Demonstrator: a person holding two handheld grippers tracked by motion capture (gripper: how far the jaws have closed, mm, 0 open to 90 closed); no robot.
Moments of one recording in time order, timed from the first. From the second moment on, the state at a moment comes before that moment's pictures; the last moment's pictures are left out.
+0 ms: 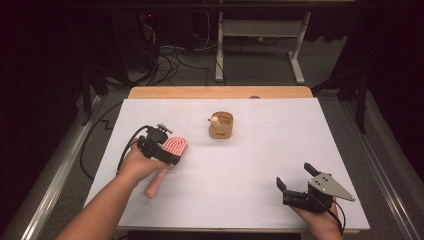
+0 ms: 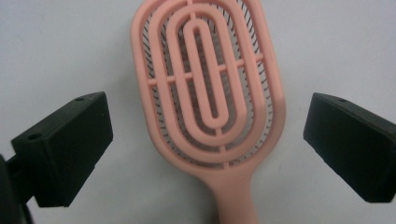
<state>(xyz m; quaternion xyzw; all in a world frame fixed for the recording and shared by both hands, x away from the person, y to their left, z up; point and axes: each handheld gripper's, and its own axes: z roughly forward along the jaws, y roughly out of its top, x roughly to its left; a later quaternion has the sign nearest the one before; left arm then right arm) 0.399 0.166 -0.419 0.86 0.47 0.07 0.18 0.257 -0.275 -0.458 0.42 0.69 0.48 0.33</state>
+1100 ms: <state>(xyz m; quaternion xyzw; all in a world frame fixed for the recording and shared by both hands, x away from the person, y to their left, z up) 0.430 0.159 -0.441 0.85 0.51 0.00 0.14 0.258 -0.272 -0.460 0.42 0.70 0.48 0.33</state>
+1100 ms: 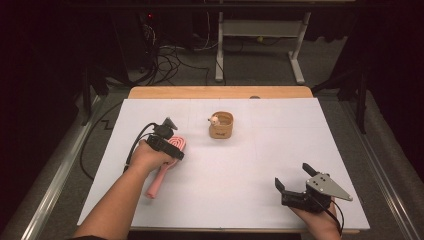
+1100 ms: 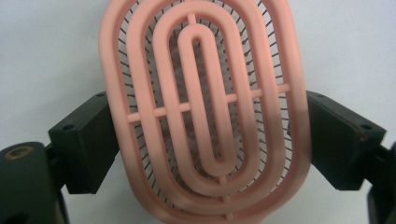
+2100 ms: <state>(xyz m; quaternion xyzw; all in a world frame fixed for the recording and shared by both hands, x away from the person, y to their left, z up) 0.432 0.157 -0.443 0.84 0.53 -0.02 0.13 0.258 -0.271 -0.460 0.42 0.70 0.48 0.33</state>
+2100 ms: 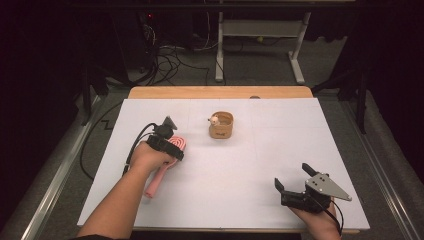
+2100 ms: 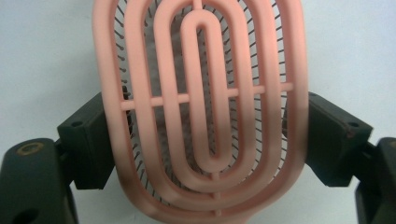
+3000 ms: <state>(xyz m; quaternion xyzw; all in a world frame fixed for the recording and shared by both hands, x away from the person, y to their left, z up) 0.426 0.163 -0.429 0.84 0.52 0.00 0.13 0.258 -0.271 -0.460 0.42 0.70 0.48 0.33</state>
